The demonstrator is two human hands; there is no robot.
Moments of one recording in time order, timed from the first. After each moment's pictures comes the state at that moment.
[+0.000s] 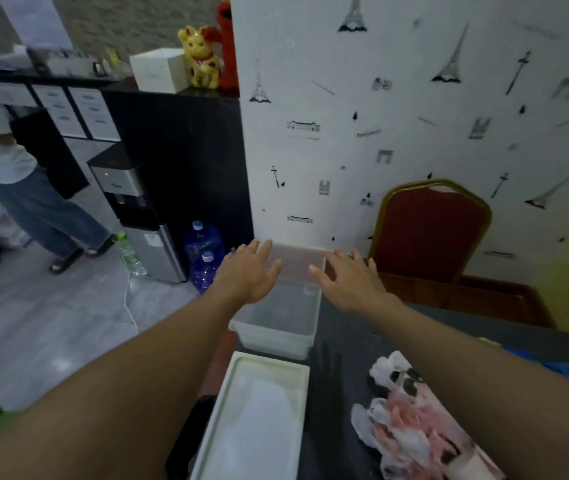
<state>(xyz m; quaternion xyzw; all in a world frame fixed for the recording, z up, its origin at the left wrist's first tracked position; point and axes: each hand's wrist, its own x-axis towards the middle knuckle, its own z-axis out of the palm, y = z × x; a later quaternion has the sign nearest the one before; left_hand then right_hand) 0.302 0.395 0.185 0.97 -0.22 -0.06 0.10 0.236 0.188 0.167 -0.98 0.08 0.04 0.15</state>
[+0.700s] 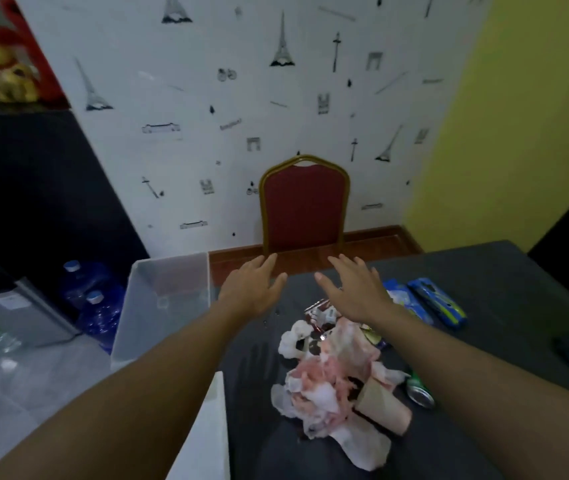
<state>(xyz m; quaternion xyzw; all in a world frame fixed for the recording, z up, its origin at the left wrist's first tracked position) 0.222 0.210 0.160 0.90 -0.41 -0.11 0.11 0.078 0.047 0.149 -0.93 0.31 0.00 0.19</state>
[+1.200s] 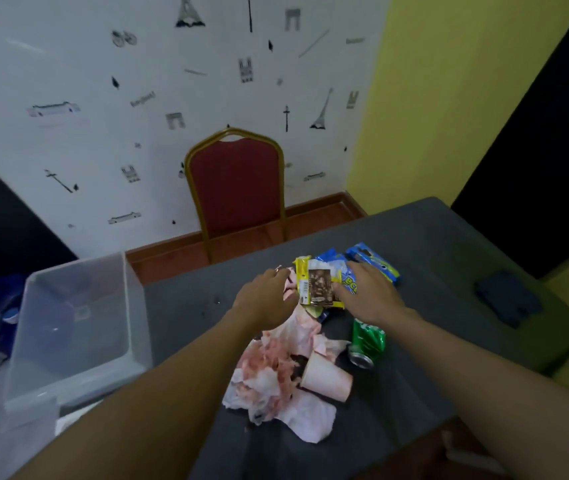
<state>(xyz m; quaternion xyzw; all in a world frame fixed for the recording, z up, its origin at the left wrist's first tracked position) 0.129 0.110 0.106 0.83 -0.51 -0.20 0.10 -0.043 -0.037 0.095 -0.87 0.43 0.00 0.22</state>
